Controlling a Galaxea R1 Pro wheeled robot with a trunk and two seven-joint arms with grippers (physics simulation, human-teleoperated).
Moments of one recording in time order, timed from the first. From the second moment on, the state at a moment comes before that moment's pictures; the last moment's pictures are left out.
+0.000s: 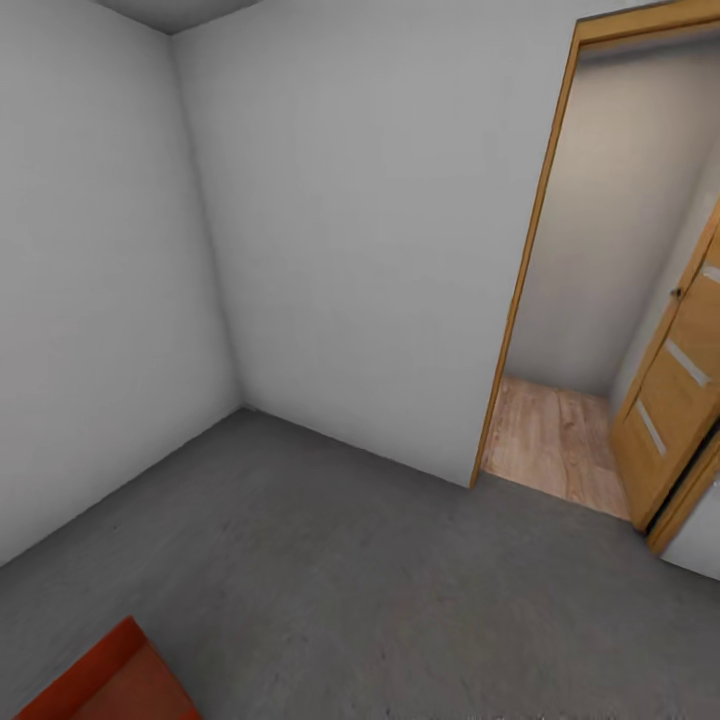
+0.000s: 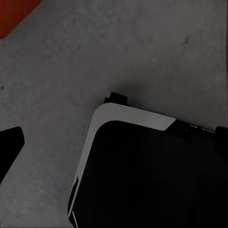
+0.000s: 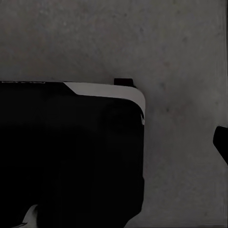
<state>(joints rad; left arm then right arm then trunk) -0.24 0.05 -0.15 -0.01 0.45 -0.06 0.02 -0.18 0.03 0.22 0.03 -0.20 -0.15 -0.04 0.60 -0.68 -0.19</state>
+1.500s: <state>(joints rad) -0.24 0.05 -0.15 -0.01 0.45 -0.06 0.02 -0.18 0.03 0.22 0.03 -0.20 -0.14 -0.04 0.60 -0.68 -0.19</state>
